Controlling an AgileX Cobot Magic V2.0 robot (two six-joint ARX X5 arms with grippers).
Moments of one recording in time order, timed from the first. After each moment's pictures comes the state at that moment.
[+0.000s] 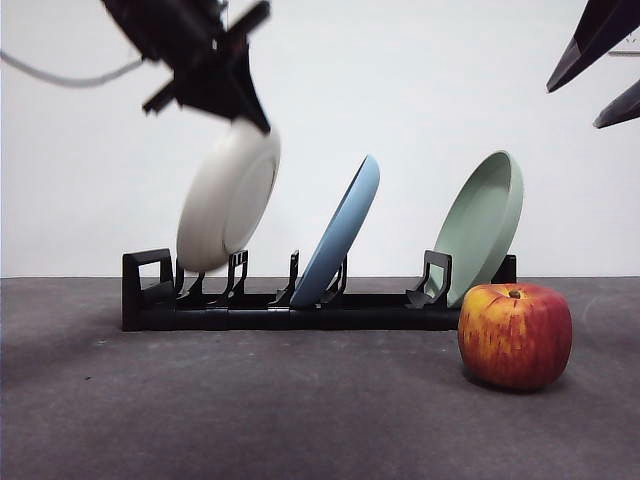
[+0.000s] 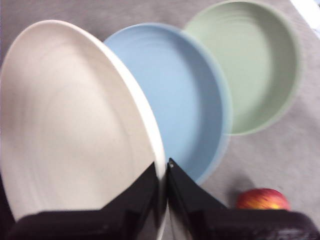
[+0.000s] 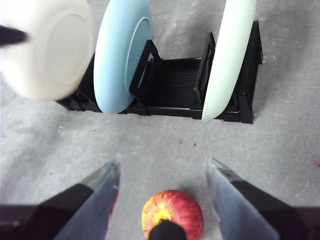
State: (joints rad) left arm -0.37 1.74 1.67 -0.68 0.40 -0.10; right arm 0.08 1.01 0.85 -0.48 -0.47 0.14
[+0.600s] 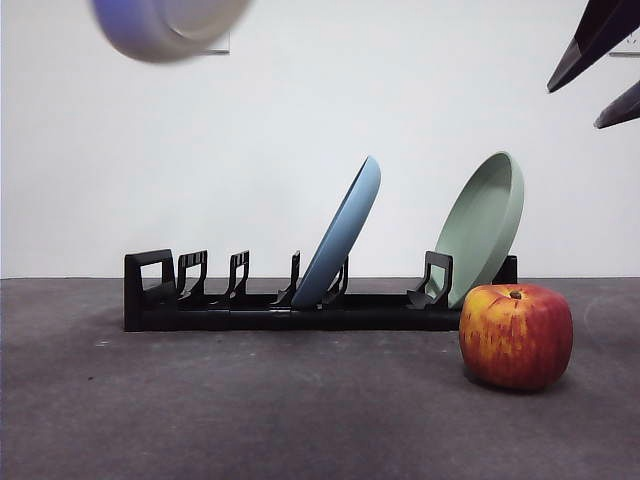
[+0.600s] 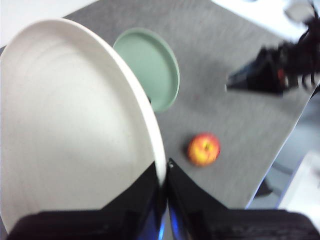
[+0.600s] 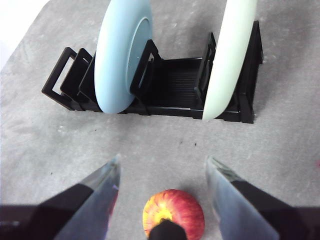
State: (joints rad) left arm -0.62 1.30 1.80 -1.14 0.19 0.09; right arm 0.08 1.01 0.85 -0.48 -0.47 0.14
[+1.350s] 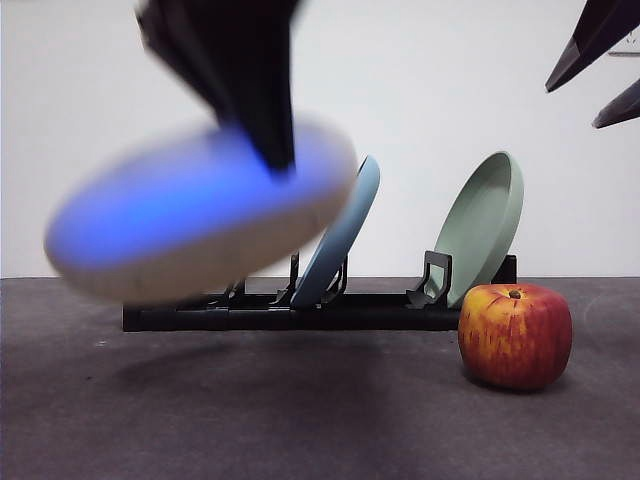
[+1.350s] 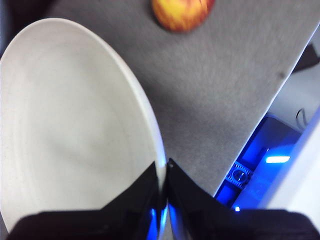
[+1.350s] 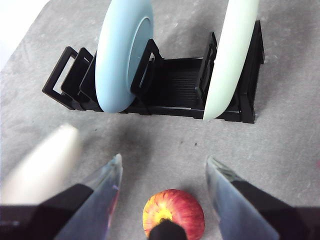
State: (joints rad) left arm -1.06 1.42 1.15 -0.81 -0.19 -0.04; right arm 0.08 1.01 0.85 -0.48 -0.47 0.14
